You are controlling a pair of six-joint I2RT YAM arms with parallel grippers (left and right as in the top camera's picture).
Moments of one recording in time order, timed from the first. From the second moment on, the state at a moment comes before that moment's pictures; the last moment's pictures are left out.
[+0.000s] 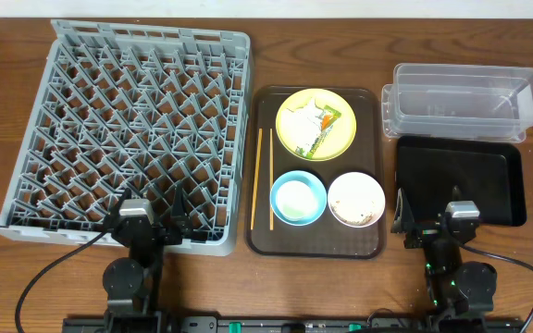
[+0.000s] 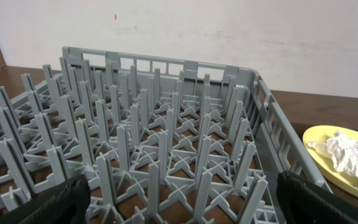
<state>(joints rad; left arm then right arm) 0.01 0.01 0.01 -0.10 0.00 -0.11 0.06 0.01 0.01 -0.07 -0.02 0.08</state>
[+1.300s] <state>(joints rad) 0.01 0.01 0.01 -0.10 0.00 -0.11 0.06 0.01 0.01 -0.07 -0.02 0.08</state>
